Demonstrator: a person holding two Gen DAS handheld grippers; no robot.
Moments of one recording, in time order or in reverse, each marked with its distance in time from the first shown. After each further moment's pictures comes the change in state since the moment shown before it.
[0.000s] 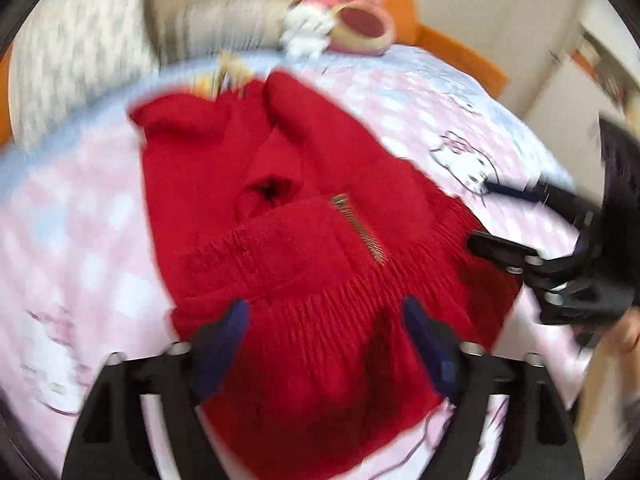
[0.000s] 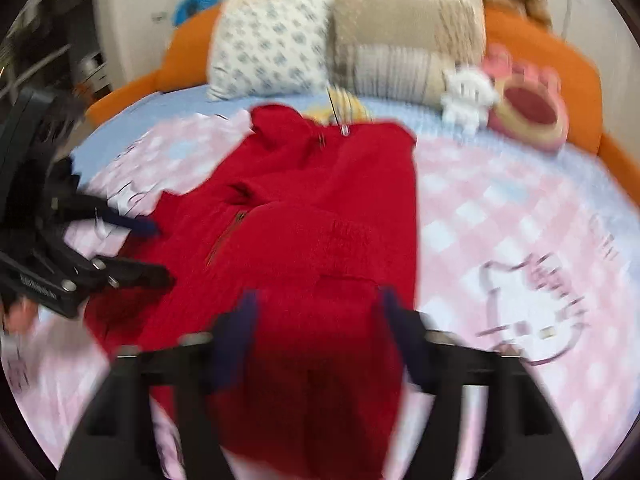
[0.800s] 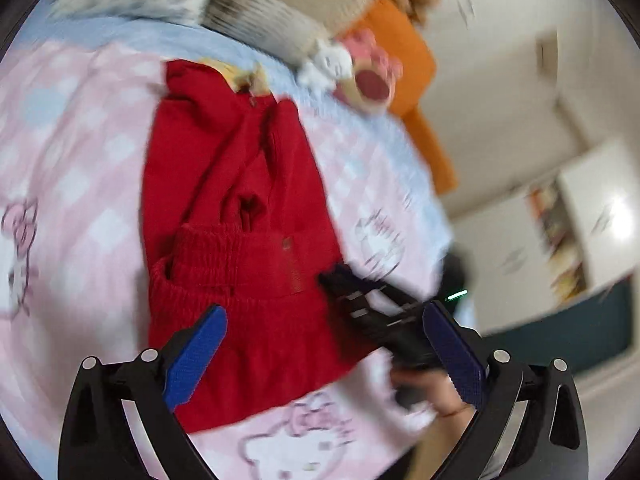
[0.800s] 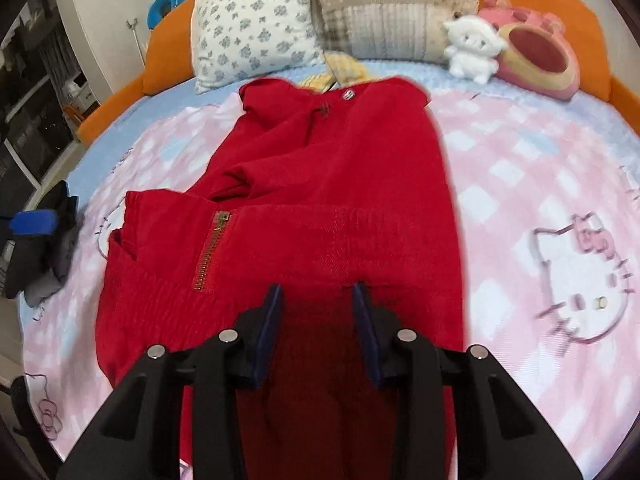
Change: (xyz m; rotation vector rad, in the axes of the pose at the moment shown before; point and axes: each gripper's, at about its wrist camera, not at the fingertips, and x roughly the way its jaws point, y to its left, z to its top) left arm -0.041 0.051 0.019 -0.505 -0.017 -0.426; right arm 0.055 -0.004 0.011 0.184 0.120 0.065
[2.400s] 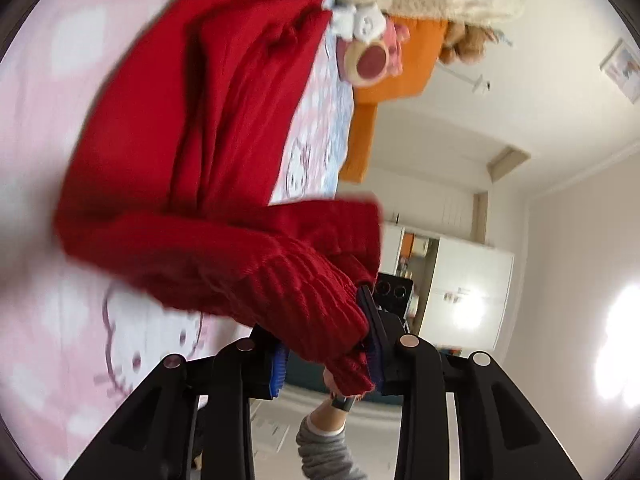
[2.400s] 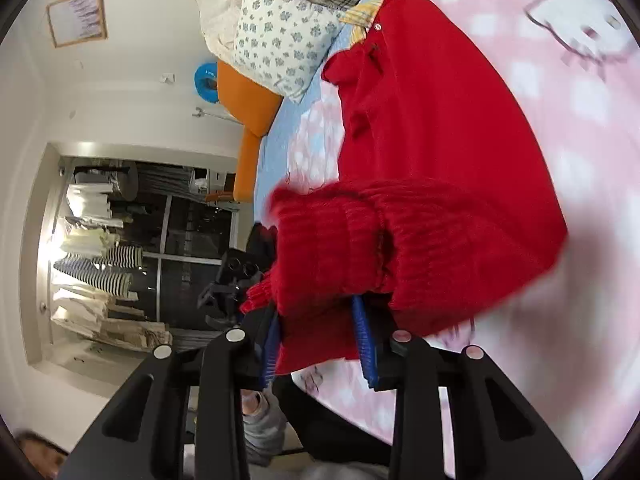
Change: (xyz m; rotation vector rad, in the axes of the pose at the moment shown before) left arm 0.012 0.086 -0.146 -0.608 0.111 -0.632; right arm -0.102 -0.064 -0.047 0.628 0.195 0.781
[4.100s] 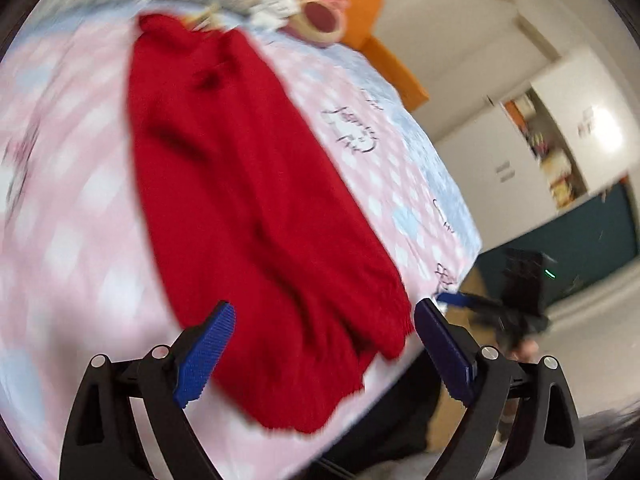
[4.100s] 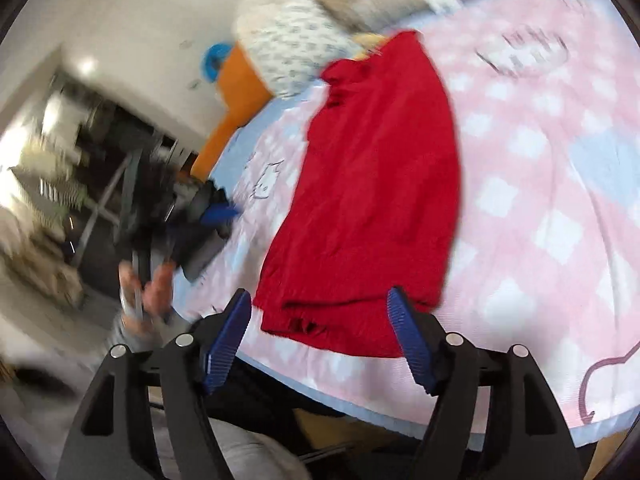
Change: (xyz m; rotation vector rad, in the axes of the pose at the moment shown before) left arm -0.036 -0.062 -0.090 0.690 0.061 0.631; right arm -0.056 -0.018 -0.168 -0.274 -0.135 -0.251
